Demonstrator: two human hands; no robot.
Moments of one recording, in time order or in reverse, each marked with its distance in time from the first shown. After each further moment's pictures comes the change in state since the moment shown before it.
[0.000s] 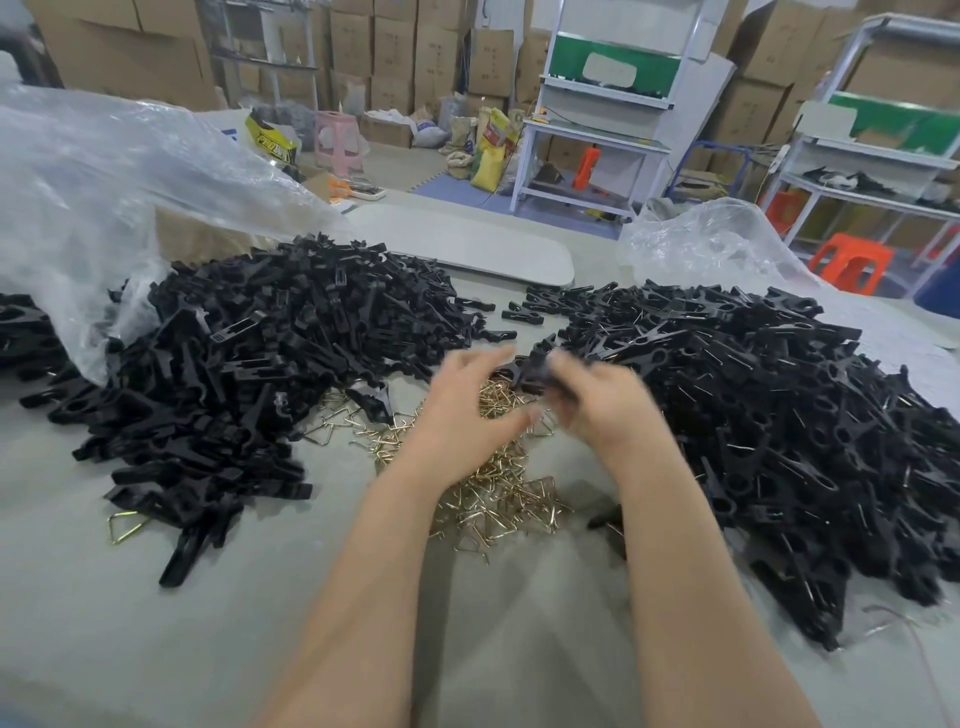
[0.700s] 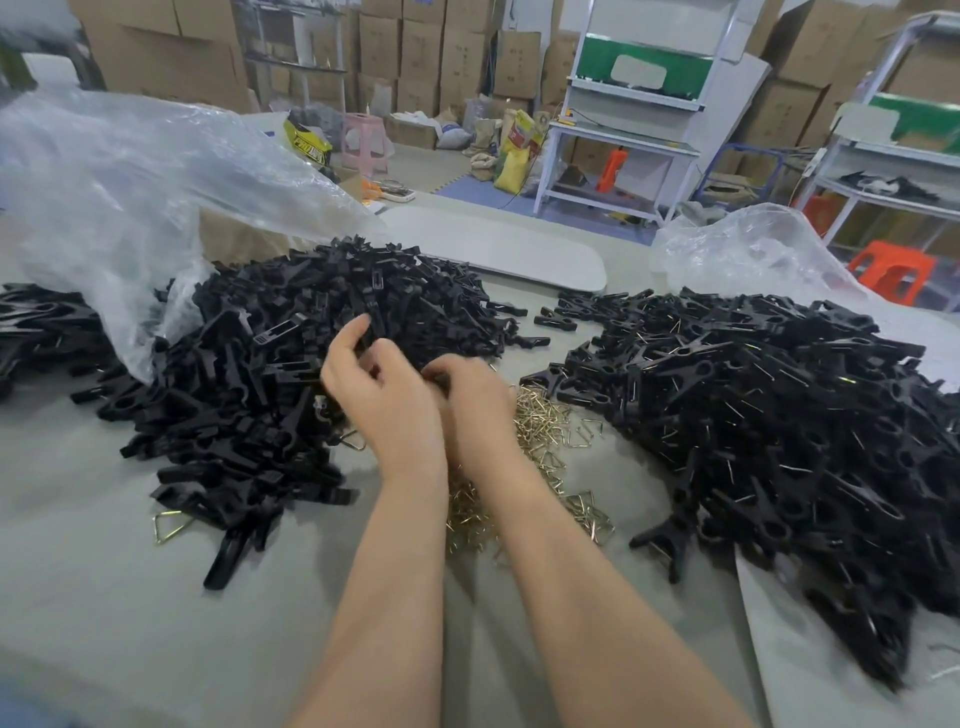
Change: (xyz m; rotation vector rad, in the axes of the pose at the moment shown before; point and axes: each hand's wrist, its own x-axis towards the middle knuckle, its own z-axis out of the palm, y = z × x) left_hand 0.008 -0.013 -0.028 -0.682 1.086 -0.188; right_hand 0.017 0.027 0.134 -0.944 0.003 -0.421
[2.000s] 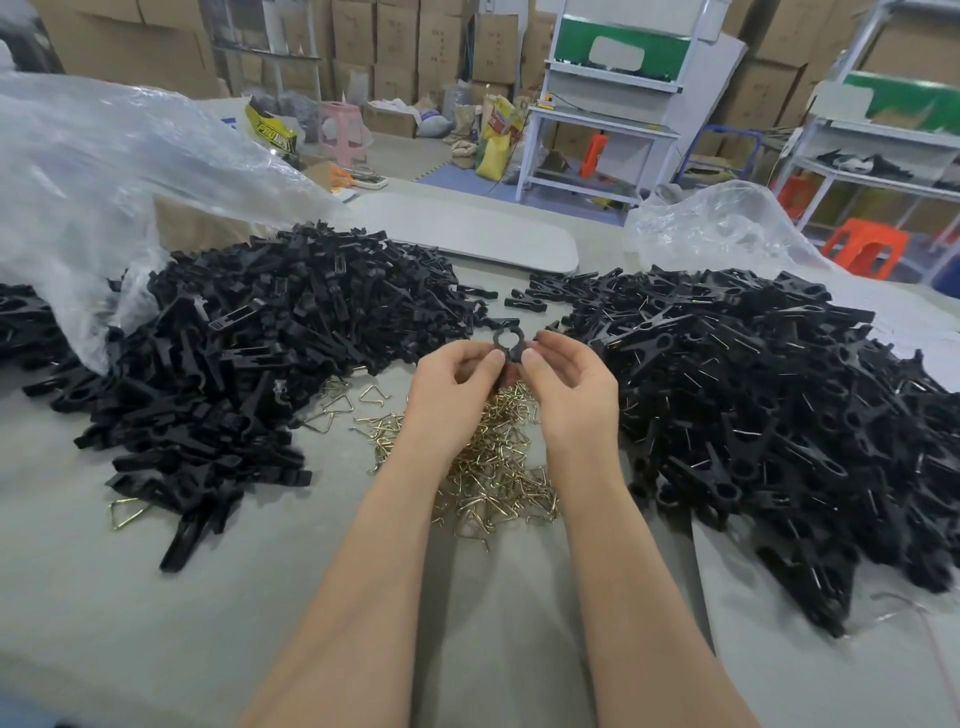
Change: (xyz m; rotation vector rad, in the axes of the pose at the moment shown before) left_hand -0.034 -0.016 0.014 0.258 -0.836 -0.076; right_hand -0.045 0.061 -0.060 0.973 0.402 0.188
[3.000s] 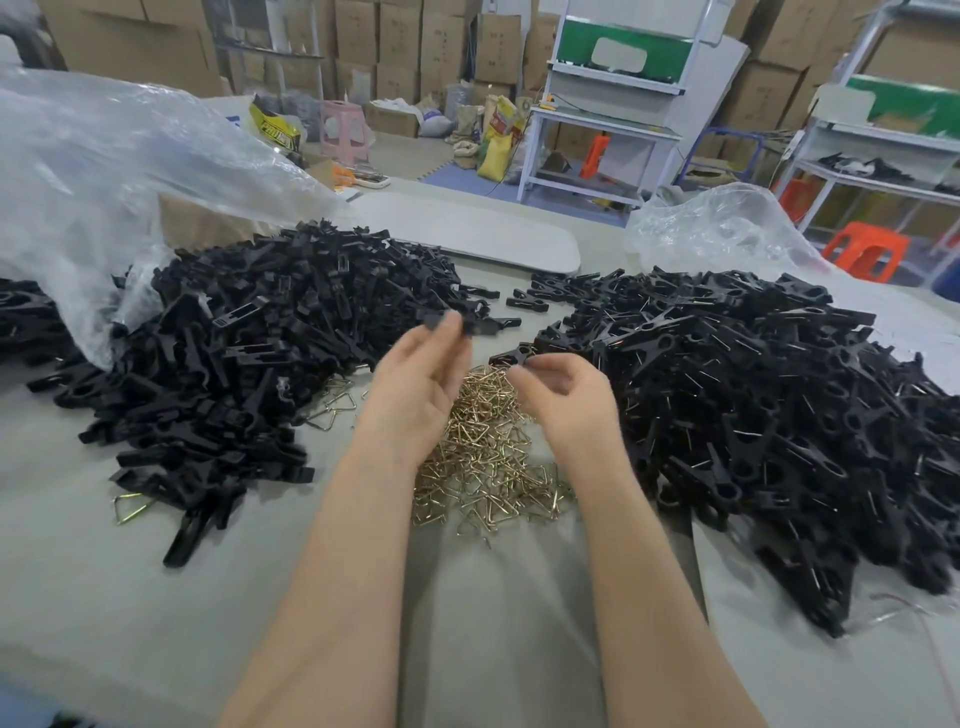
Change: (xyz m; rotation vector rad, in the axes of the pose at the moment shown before) left_hand 0.003 0.013 -0.026 -0.858 0.026 -0.320; right_hand 0.004 -0.002 -0.010 -0.432 -0.147 0.131
